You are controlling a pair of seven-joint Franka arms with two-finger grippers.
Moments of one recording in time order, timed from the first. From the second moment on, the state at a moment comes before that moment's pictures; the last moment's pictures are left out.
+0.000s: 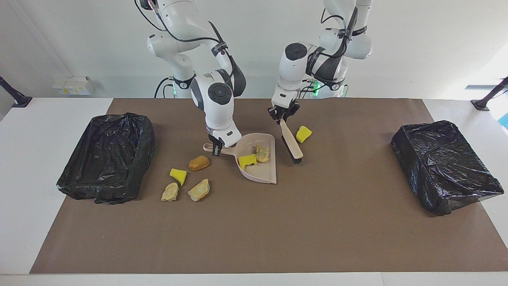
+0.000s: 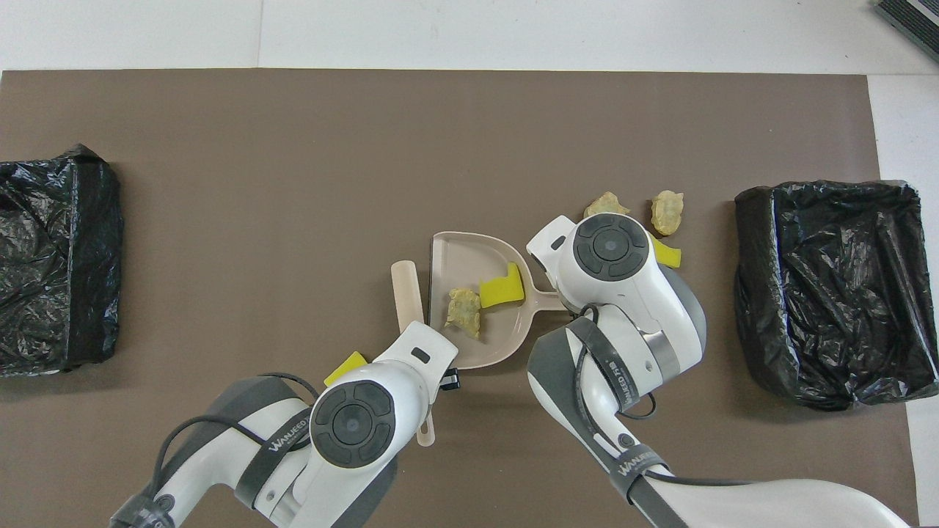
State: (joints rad) left arm -0.53 -0.10 -0.23 -2.29 -0.05 2.14 -1.11; right arm 0.42 0.23 0.00 -1.98 -0.10 2.09 -1.00
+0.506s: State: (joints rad) left arm -0.53 -0.15 -0.24 -2.29 -0.04 1.91 -1.54; right arm 0.42 0.23 0.00 -1.98 -0.10 2.09 -1.00
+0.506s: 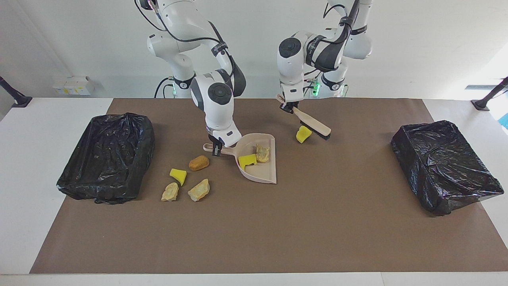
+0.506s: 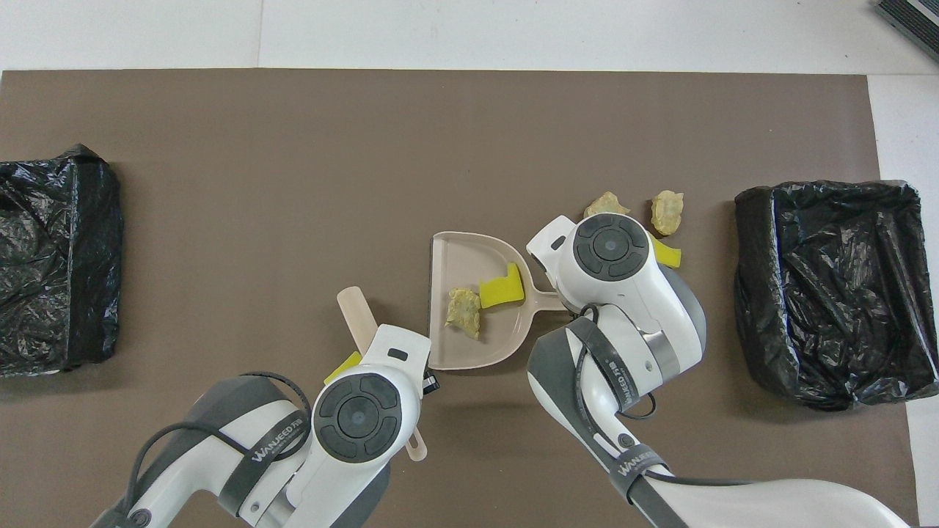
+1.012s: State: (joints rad) left arm -0.55 -0.11 -0.24 -2.39 -0.12 2.14 -1.32; right arm 0.42 0.23 0.00 -1.98 -0.10 2.09 -1.00
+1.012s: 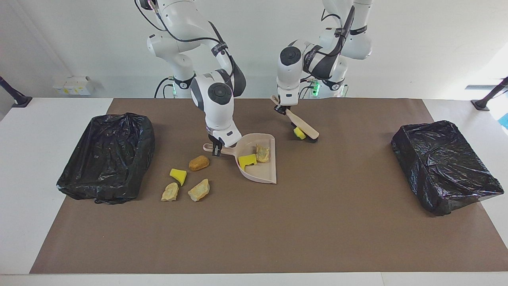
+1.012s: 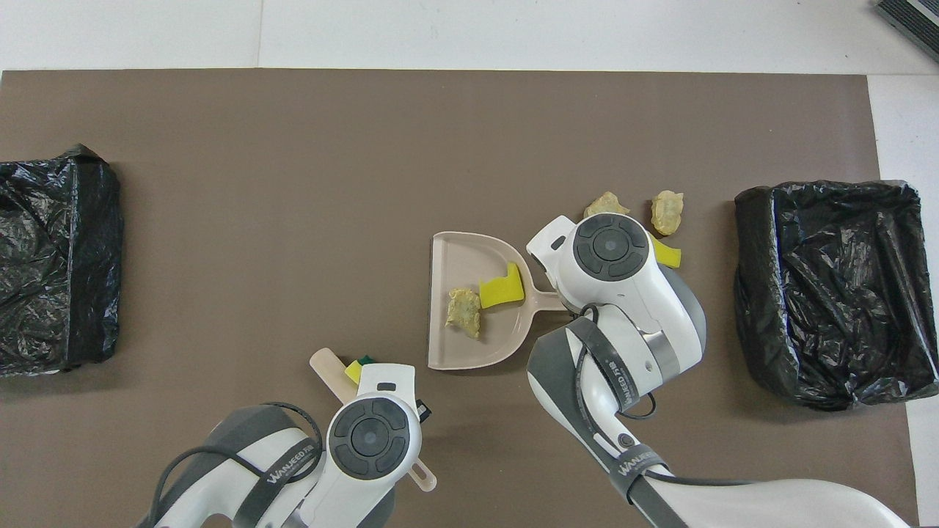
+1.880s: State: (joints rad) left arm -0.54 -0.01 -0.24 -2.30 -0.13 2.43 -0.67; right arm 0.42 0.23 0.00 -1.98 -0.10 2.09 -1.00
